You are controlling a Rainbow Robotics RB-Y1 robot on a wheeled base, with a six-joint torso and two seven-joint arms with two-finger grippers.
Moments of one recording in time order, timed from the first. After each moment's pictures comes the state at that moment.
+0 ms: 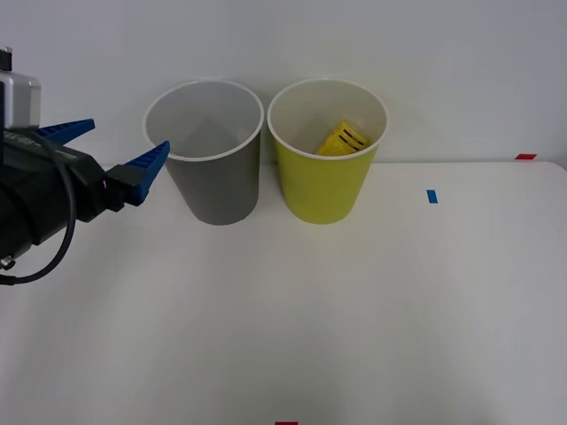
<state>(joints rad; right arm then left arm) 1.24 -0.07 0.01 -1.94 0.35 -0.74 1.05 0.01 0.39 0.28 -2.60 0.76 1.16 -1.65</state>
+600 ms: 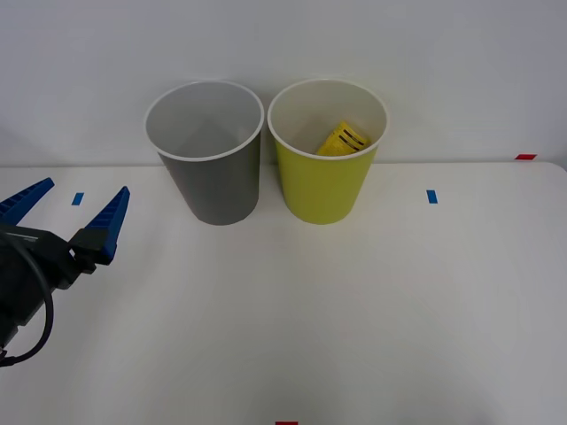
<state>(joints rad) 1.24 -0.07 0.01 -1.94 0.35 -0.74 1.05 0.53 0.43 0.16 -2.56 0.75 0.44 -1.69</state>
